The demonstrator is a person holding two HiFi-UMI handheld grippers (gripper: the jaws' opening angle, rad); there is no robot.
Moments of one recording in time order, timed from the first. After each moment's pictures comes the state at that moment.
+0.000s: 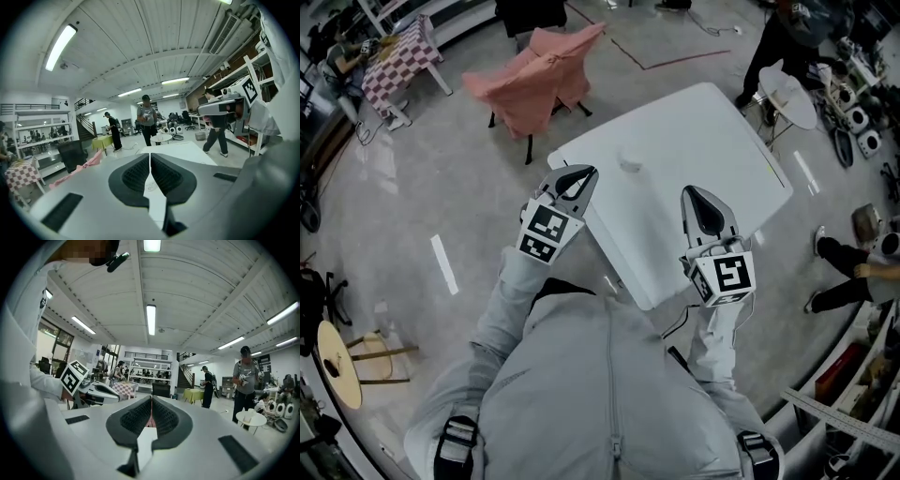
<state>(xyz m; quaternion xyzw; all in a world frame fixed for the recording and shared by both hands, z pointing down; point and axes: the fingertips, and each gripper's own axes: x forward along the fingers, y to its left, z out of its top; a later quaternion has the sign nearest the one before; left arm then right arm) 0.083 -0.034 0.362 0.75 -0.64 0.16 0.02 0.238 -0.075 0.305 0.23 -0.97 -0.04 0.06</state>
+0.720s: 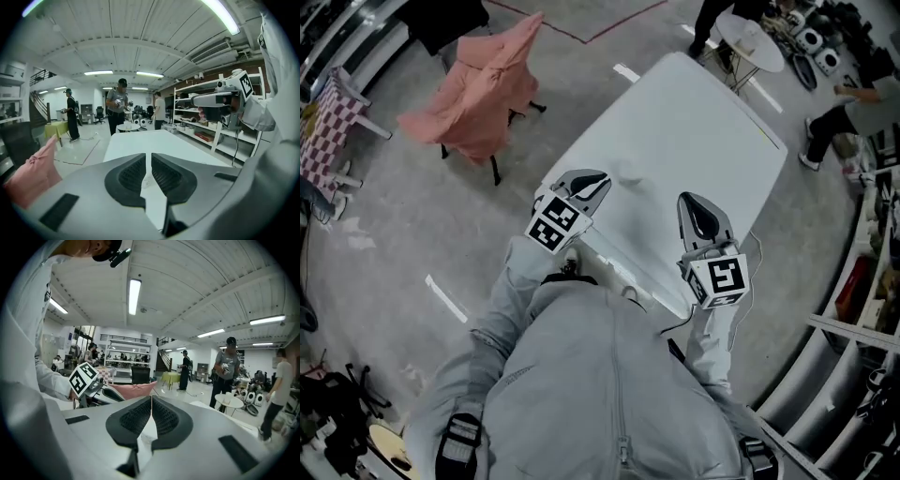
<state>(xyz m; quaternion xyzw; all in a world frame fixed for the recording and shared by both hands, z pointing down) -0.050 -0.202 0.500 0.89 -0.42 0.19 0.09 0.075 -0.187 0.405 0.37 -0.92 0.00 0.14</state>
